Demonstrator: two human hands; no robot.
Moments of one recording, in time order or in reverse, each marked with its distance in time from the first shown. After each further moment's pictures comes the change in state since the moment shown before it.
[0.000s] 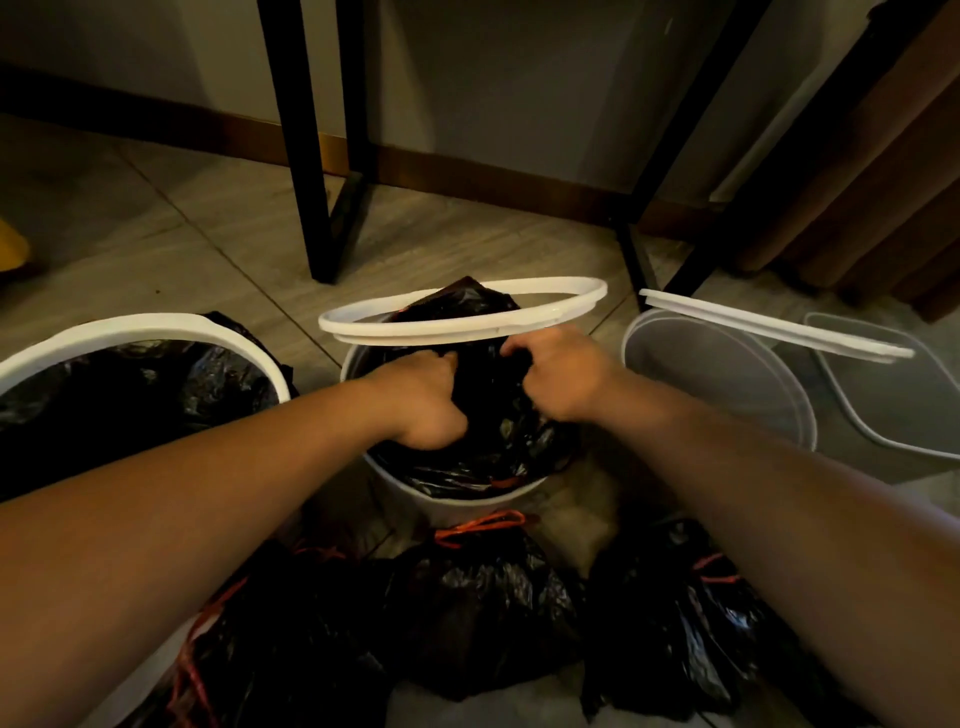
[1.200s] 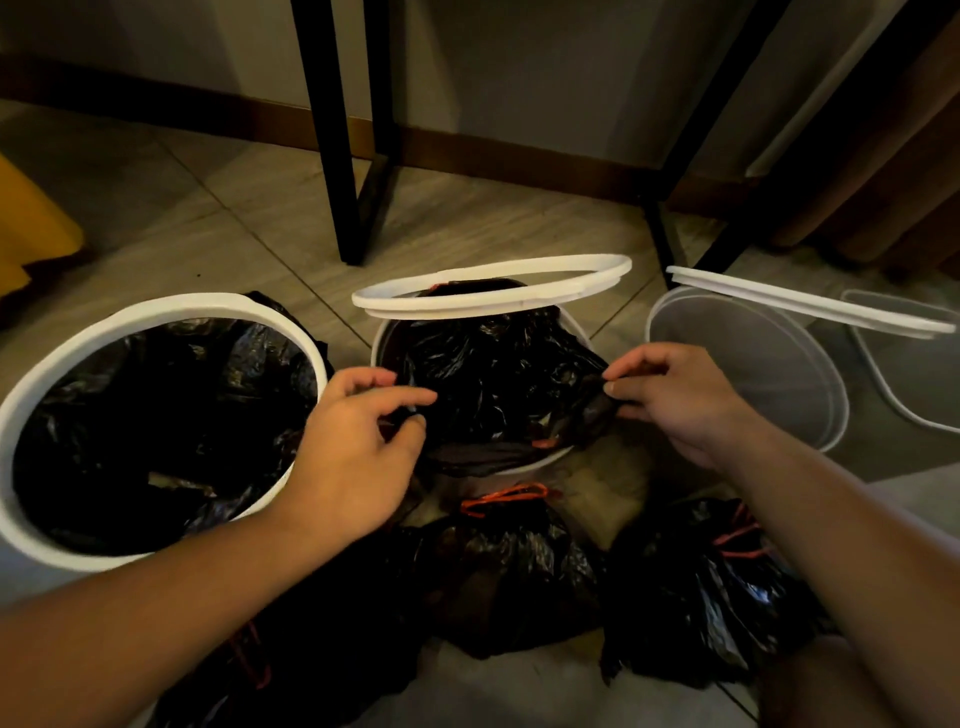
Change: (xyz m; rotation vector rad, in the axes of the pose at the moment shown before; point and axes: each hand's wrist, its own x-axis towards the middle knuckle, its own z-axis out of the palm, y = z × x) left_hand -0.111 -0.039 0.053 -0.567 0.633 -0.038; right_hand -0.065 0.055 0.013 0.984 0.186 0.371
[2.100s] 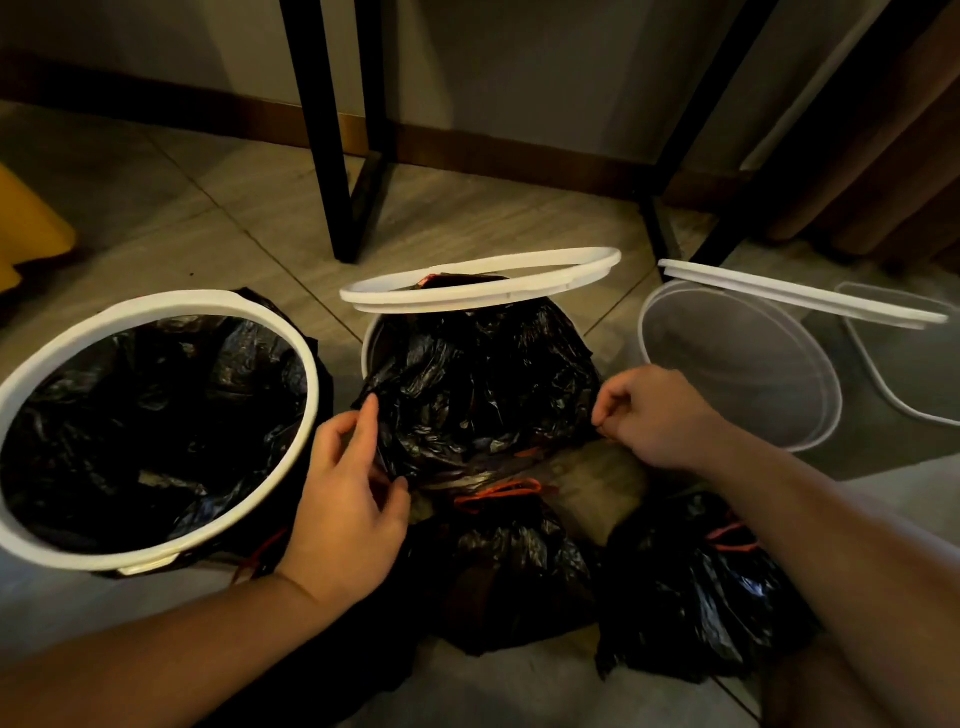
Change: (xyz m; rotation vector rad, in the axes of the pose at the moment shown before) left_hand -0.044 -0.041 0.031 0.038 -0.009 0.056; right_hand -0.006 0.010 -0.007 -0.881 -0.183 -0.281
